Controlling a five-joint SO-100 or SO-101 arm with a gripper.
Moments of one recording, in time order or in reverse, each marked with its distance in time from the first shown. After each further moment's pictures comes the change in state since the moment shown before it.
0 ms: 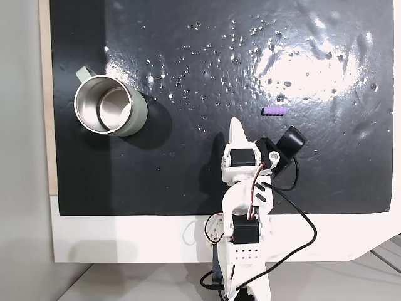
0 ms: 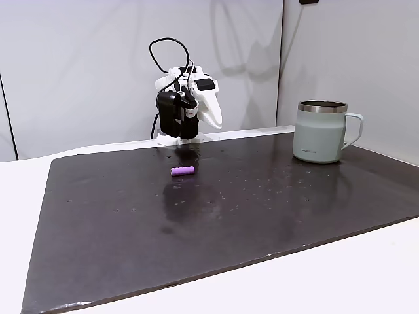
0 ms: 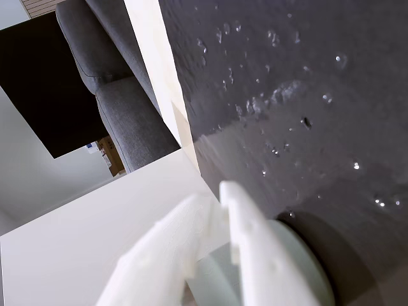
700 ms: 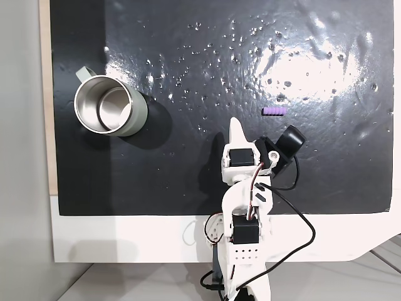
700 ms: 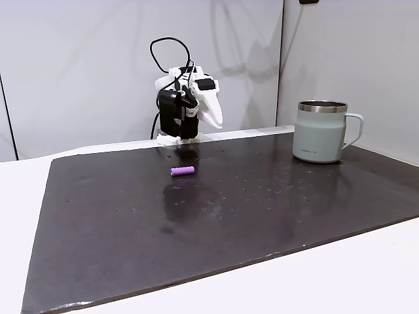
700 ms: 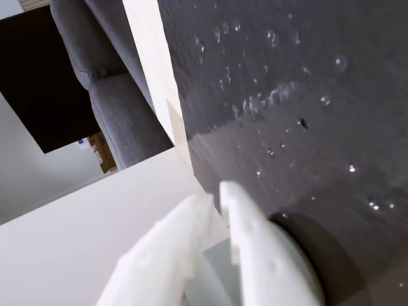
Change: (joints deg) arm -0.3 0.0 -0.3 0.3 -2.2
